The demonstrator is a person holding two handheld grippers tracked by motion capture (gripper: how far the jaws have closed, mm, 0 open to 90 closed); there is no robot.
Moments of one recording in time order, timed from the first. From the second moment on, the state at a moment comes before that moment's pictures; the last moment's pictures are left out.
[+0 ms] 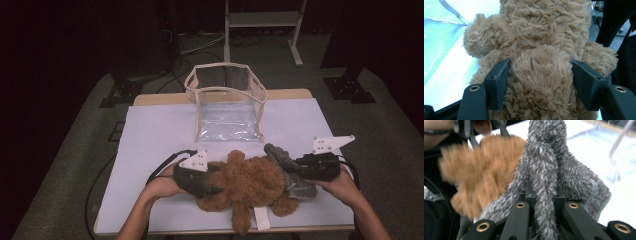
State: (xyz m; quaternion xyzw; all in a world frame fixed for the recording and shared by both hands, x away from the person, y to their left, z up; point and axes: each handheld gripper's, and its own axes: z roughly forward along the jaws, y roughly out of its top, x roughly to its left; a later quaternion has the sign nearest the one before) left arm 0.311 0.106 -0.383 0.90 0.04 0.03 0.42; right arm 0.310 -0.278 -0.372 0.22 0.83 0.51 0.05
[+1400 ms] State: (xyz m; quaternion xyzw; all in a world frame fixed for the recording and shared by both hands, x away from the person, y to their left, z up) left arm 0.304 0.137 -0.395 0.90 0.07 0.05 0.43; right arm 0.313 -0.237 -0.354 0.17 0.89 0.42 0.04
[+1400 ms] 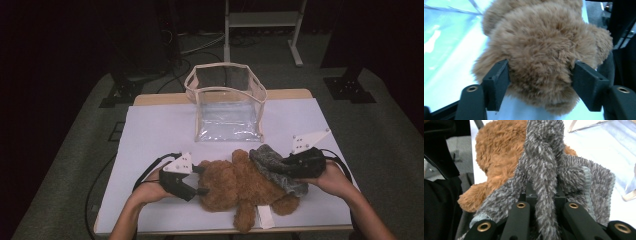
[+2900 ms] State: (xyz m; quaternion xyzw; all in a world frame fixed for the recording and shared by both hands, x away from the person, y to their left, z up) left arm 0.310 0.064 -0.411 0.89 0.02 0.07 0.45; right arm 0.290 -0.217 -0.350 0.13 0.92 0.36 0.11
